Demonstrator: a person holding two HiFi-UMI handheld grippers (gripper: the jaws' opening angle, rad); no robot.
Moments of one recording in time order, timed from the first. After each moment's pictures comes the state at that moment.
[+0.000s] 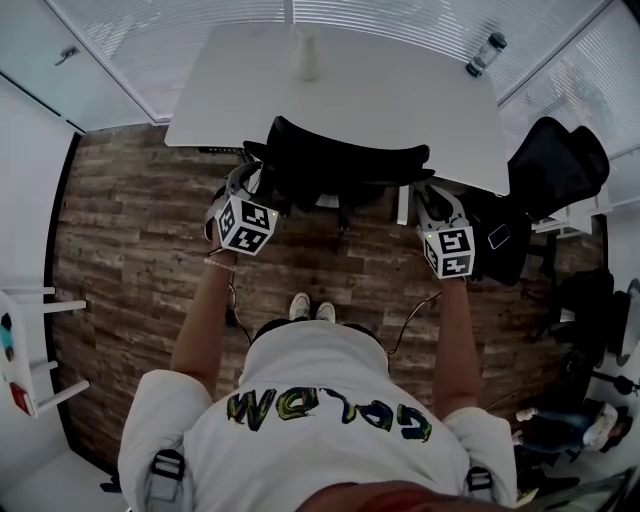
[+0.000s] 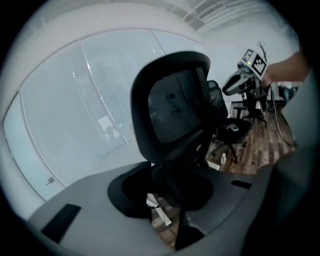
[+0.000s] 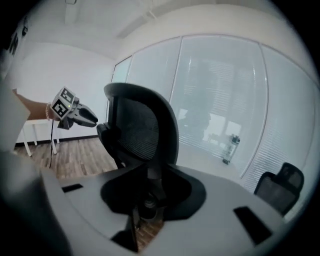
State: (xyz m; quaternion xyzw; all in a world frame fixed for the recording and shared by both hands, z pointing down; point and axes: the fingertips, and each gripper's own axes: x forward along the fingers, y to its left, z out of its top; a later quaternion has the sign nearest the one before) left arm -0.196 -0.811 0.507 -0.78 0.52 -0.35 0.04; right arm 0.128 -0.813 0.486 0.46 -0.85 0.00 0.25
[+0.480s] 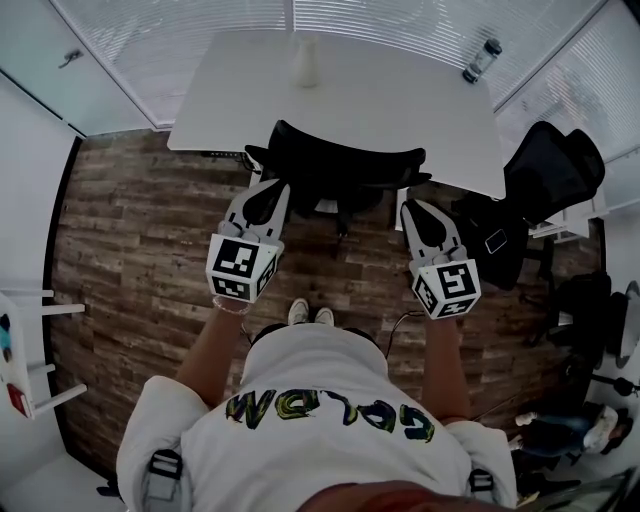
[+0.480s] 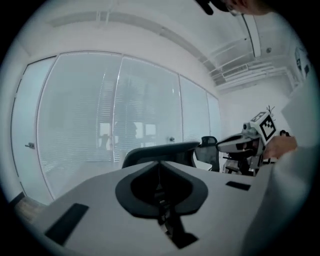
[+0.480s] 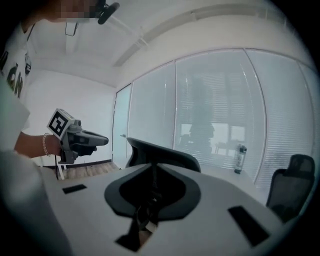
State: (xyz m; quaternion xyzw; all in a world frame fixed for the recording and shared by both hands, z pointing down) left arm -0.141 -0.741 0.376 -0.84 0.53 -0.08 -0.04; right arm 0.067 -0.741 0.380 0.44 -0.89 0.01 0.12
